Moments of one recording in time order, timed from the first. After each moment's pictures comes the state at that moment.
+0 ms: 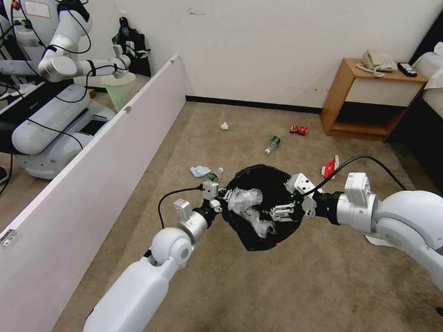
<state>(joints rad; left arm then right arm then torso) 0.93 -1.20 0.00 -1.78 -0.72 0.15 0.09 -0.95 0.46 0.30 2.24 0.78 -0.60 -0.39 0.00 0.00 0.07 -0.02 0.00</state>
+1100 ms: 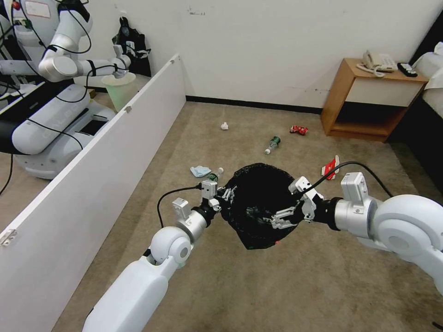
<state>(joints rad) 0.93 -1.21 -0.01 -1.78 -0.71 0.15 0.09 -0.96 0.49 0.28 2.27 1.43 -0.74 0.07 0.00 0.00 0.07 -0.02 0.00</state>
